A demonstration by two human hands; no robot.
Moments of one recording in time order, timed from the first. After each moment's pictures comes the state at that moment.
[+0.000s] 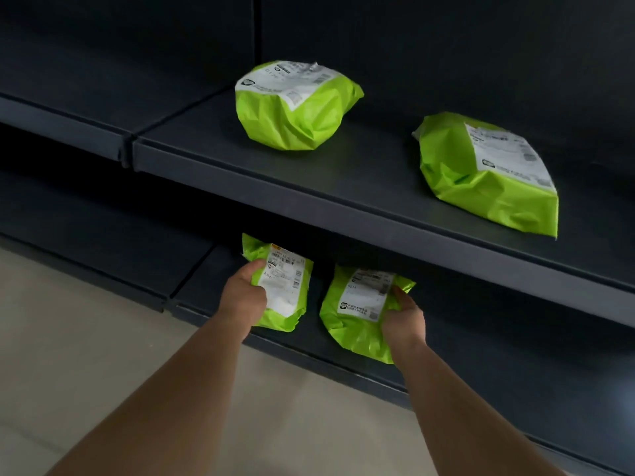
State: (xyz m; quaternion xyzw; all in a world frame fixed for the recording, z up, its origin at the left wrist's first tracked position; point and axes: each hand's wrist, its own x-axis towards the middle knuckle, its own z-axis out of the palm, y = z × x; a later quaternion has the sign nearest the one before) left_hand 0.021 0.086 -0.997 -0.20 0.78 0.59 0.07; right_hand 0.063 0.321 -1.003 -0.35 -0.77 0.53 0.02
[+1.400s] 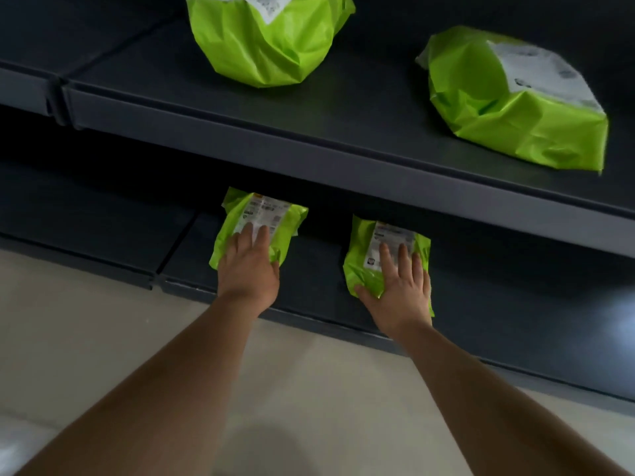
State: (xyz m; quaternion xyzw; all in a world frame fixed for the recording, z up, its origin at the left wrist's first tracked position) left_hand 0.017 0.093 -1.024 0.02 0.98 0.18 0.03; right_hand 0.086 0.317 -1.027 -0.16 -0.98 0.12 -0.04
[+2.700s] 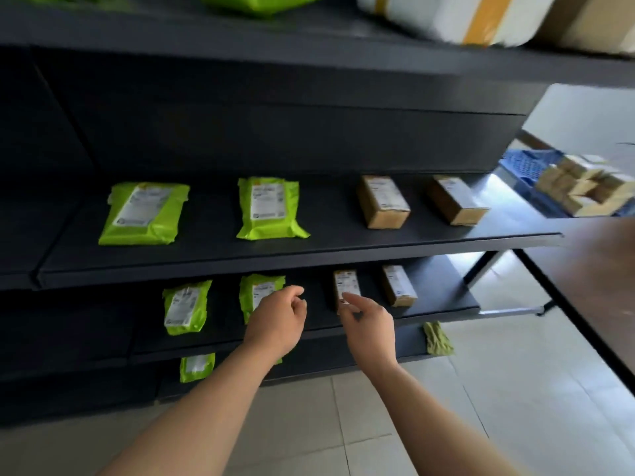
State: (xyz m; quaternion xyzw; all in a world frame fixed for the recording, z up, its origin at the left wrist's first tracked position) left_hand 0.243 0.248 -0.333 0.22 0.89 0.38 0.13; right_hand 0.338 0.375 -0.342 -0.36 -0.81 0.43 0.16
